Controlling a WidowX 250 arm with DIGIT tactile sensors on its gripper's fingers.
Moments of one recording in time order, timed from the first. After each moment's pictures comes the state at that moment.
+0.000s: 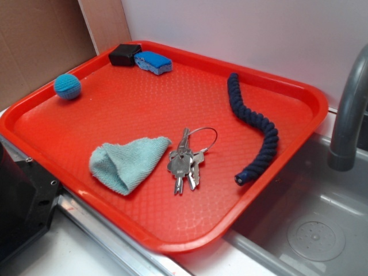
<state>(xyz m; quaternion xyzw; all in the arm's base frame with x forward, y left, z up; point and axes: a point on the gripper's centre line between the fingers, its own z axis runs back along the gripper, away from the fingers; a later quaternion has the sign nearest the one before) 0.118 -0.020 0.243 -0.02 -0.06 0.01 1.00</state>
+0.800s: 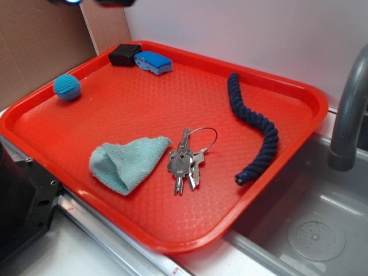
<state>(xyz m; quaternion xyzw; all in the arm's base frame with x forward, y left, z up) 0.182 -0.073 0.207 -0.08 -0.08 0.11 0.99</state>
